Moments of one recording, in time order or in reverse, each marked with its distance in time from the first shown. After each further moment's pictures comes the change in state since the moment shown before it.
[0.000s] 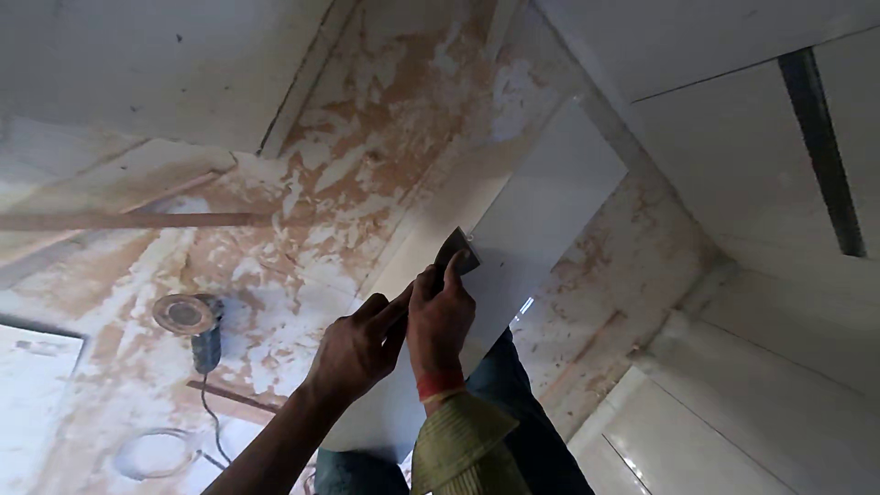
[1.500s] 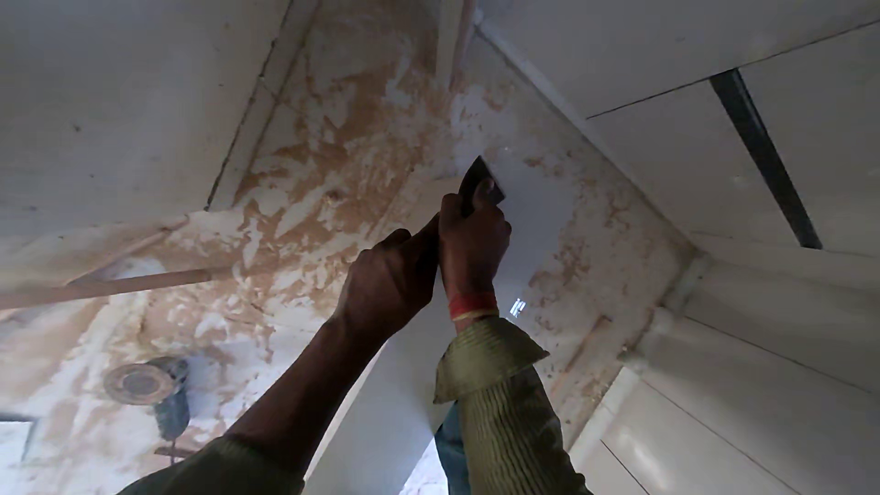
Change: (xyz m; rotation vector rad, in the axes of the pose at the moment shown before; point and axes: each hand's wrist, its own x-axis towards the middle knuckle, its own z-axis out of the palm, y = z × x) left_hand 0.194 0.079 -0.010 -0.003 -0.093 -0.008; right_hand 0.189 -0.048 -0.075 0.009 0.016 0.072
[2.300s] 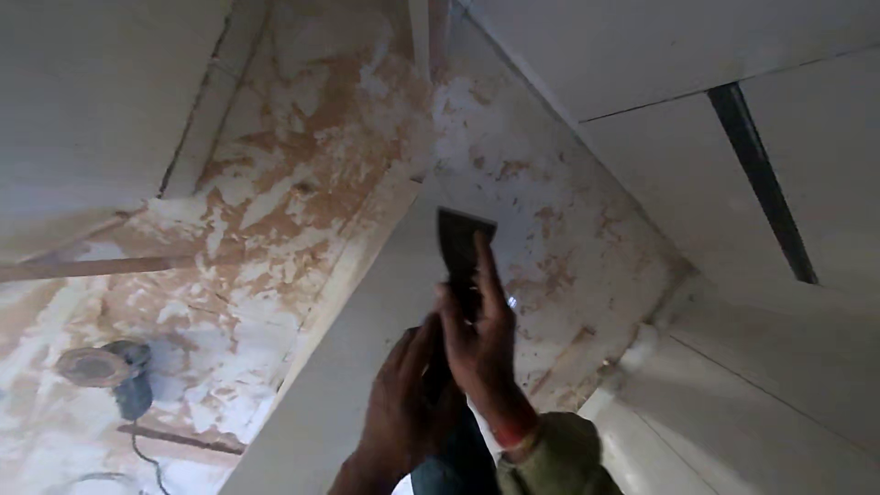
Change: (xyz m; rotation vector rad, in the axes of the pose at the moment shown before) left_hand -0.062 0.110 0.104 -0.447 0.244 -0.094; right_hand 0.007 0.117 -0.087 0.402 -0.257 -0.364
